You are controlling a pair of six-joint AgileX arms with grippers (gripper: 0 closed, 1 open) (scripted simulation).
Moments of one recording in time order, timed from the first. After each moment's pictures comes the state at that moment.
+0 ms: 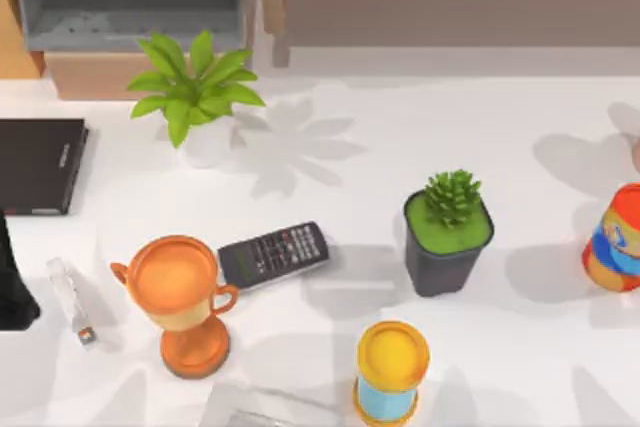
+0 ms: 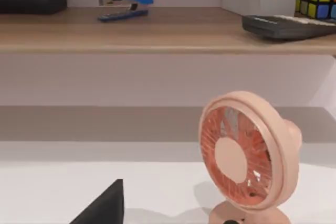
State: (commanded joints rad) left arm 0.00 0.00 0.00 0.00 0.00 0.00; right arm 0.00 0.00 0.00 0.00 0.00 0.00
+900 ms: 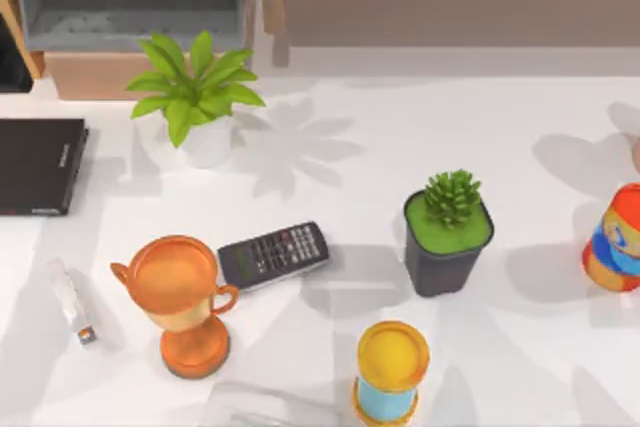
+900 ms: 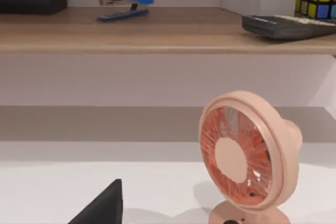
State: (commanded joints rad) left arm -0.10 0.81 0.55 0.27 -0.08 0.00; right arm 0.00 0.00 0.00 0.00 0.00 0.00
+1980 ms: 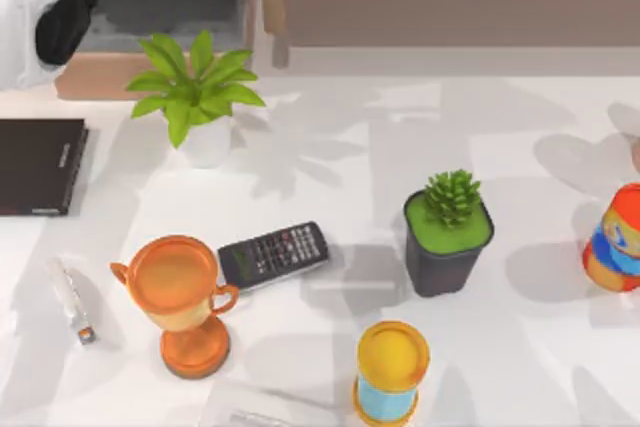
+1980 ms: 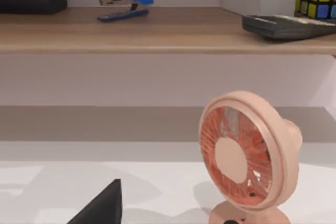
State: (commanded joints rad) left arm -0.23 1.90 1.26 0.65 -0.19 -0.01; right arm 0.00 0.00 0.00 0.00 0.00 0.00
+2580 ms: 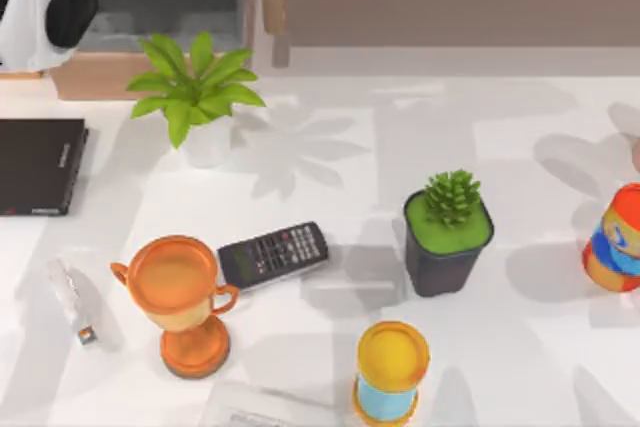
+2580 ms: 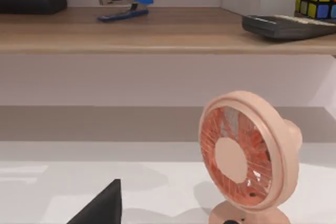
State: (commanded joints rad) left arm -0.22 1.96 1.33 0.63 -0.18 -0.01; right arm 0.00 0.00 0.00 0.00 0.00 0.00
